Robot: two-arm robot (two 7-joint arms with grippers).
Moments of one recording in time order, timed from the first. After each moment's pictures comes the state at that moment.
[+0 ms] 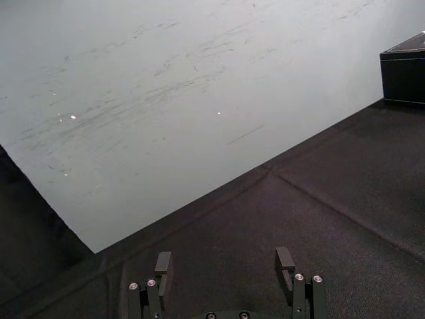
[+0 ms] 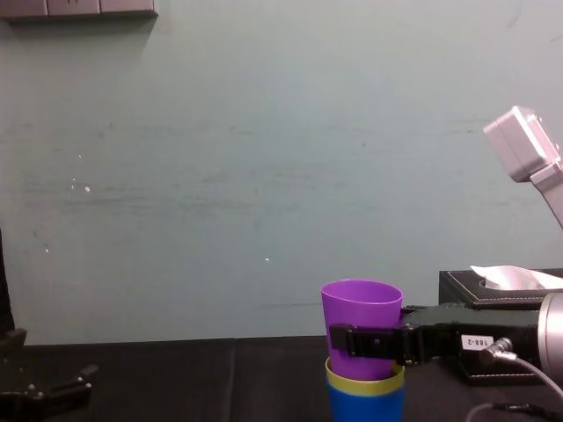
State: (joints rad) left arm -0.20 0.60 0.45 -1.41 -0.25 -0.12 0.03; right arm 0.40 0.41 -0.48 -1.41 0.45 0.20 0.45
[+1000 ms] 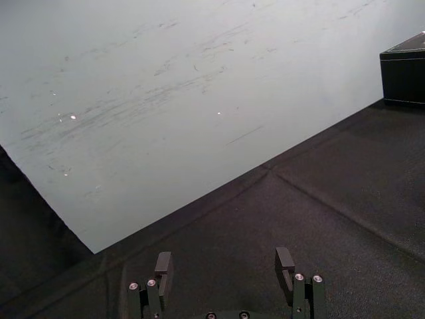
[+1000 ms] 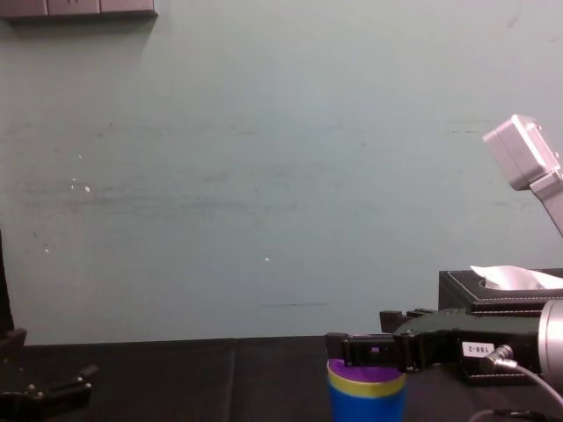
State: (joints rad) left arm -0.20 0.60 0.45 -1.41 -0.25 -0.12 0.03; right arm 0.39 0.41 -0.48 -1.40 0.44 0.19 0.46
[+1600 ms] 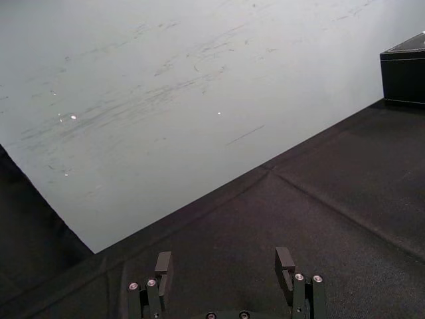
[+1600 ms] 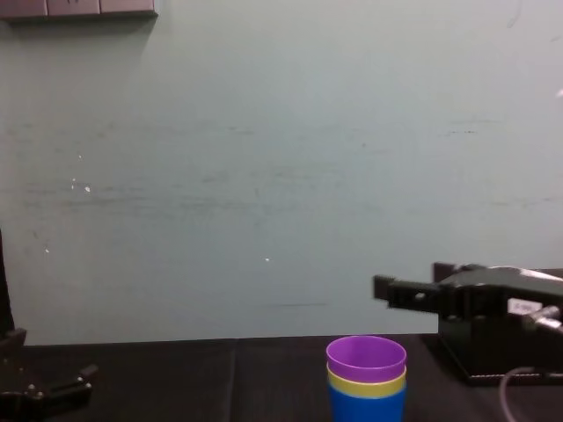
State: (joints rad) left arm -0.20 0.60 0.45 -1.41 -0.25 -0.12 0.03; right arm 0.30 0.41 -0.37 -1.50 0.45 0.11 0.35
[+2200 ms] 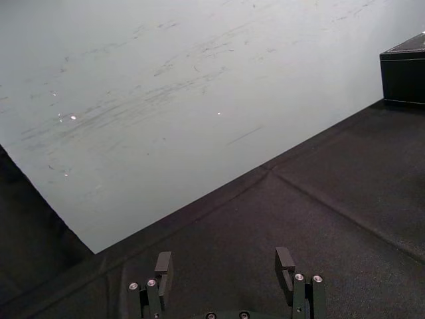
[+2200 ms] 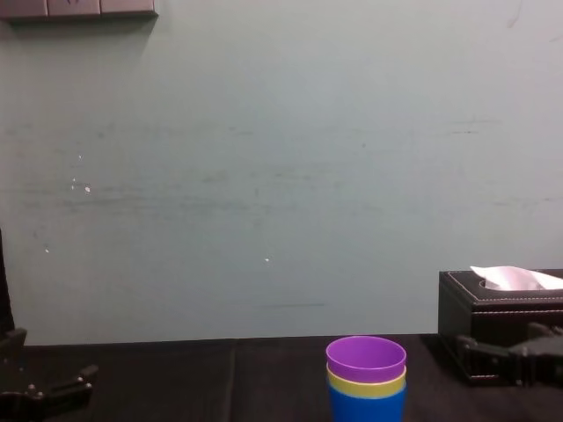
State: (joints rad) left arm -0.20 0.60 0.45 -1.41 -0.25 -0.12 0.03; right arm 0.20 0.34 -0.28 -1.43 0.32 0.08 0.11
